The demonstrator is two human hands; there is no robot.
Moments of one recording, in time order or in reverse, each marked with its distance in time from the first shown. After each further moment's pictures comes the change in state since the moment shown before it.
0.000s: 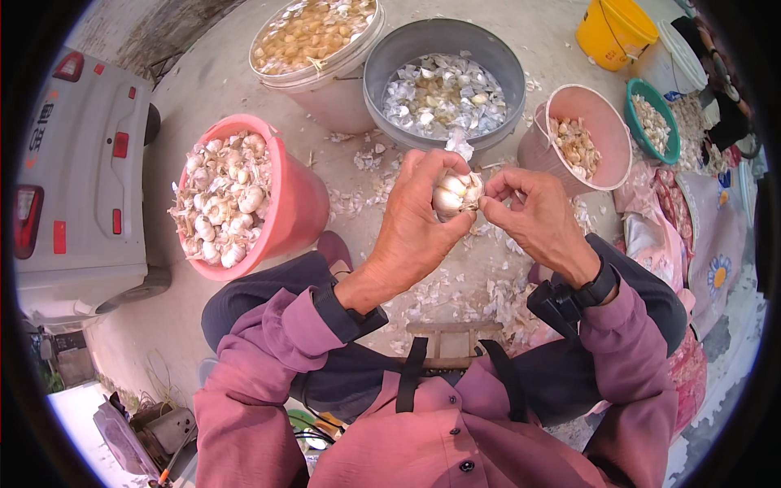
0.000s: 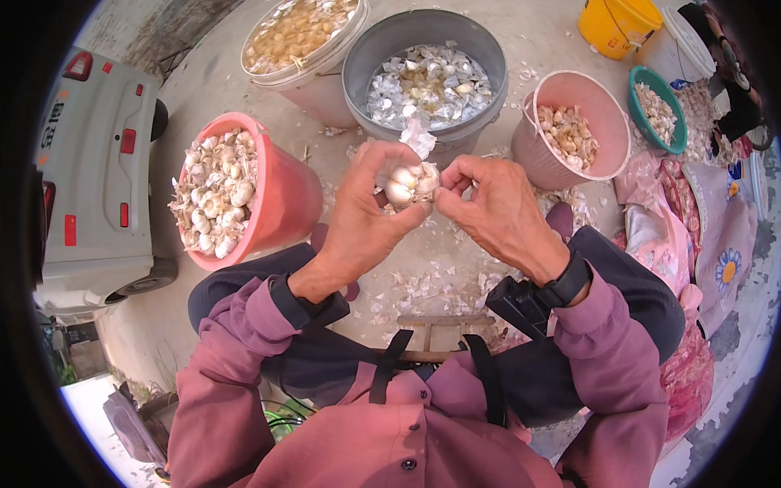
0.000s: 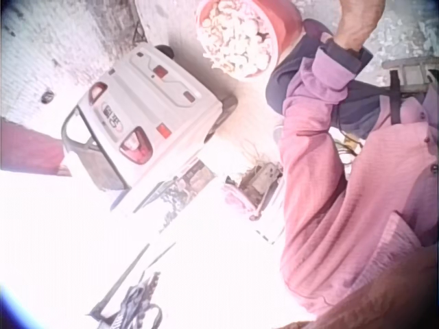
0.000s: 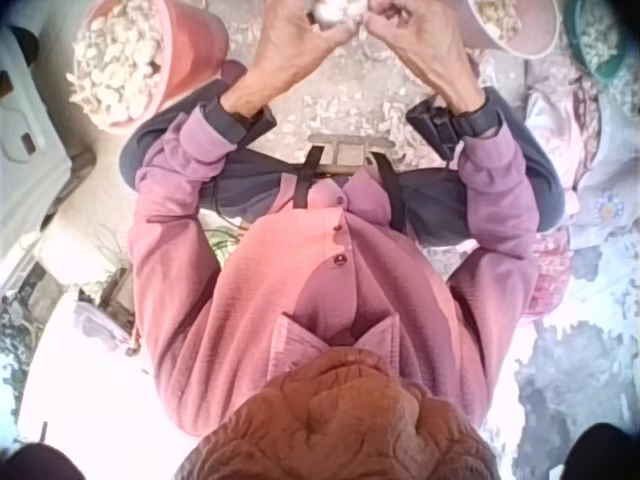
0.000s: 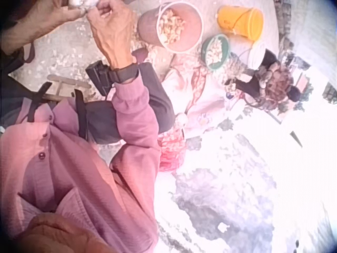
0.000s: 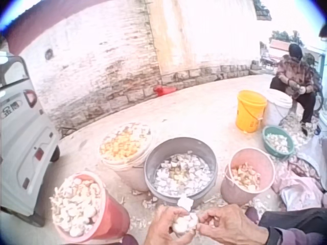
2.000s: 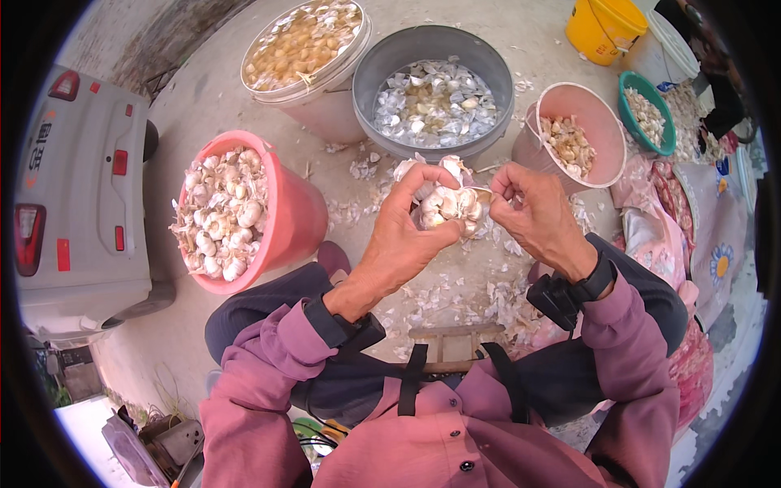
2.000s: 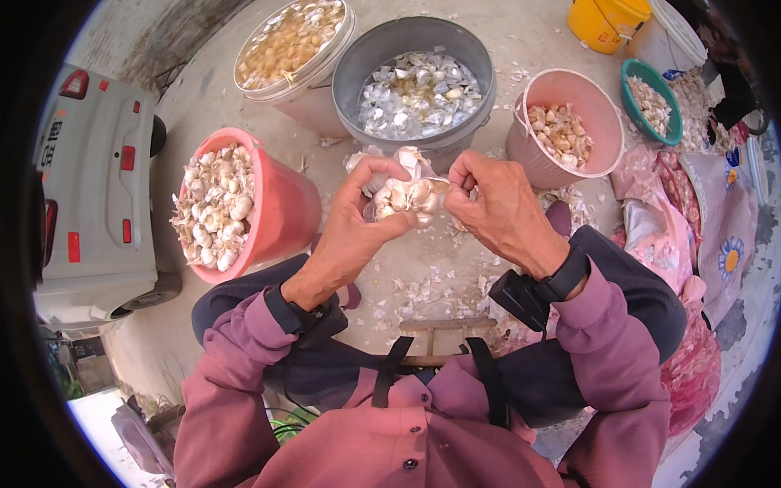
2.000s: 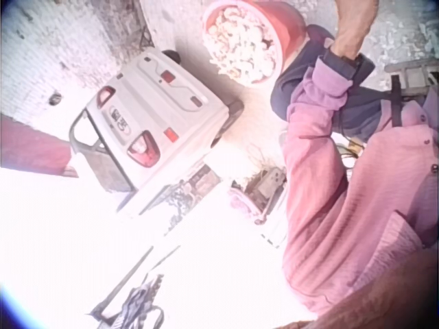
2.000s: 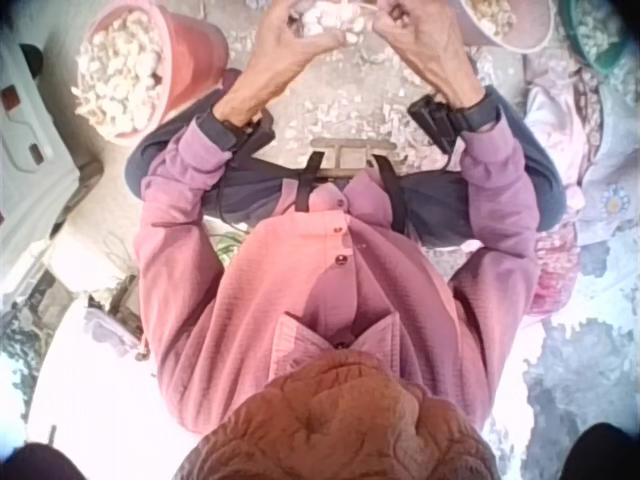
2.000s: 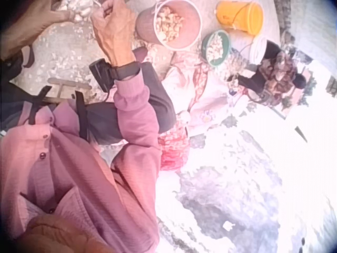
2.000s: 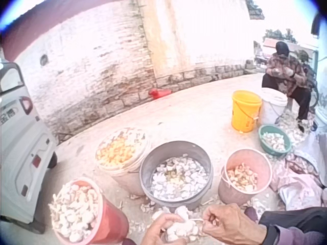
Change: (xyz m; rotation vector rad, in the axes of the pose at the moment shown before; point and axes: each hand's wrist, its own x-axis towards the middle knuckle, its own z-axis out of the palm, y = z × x) left_hand 0.001 0.011 -0.004 -0.345 -0.108 -0.250; right_hand 0.001 0.014 -0.009 -0.063 0.098 -0.122
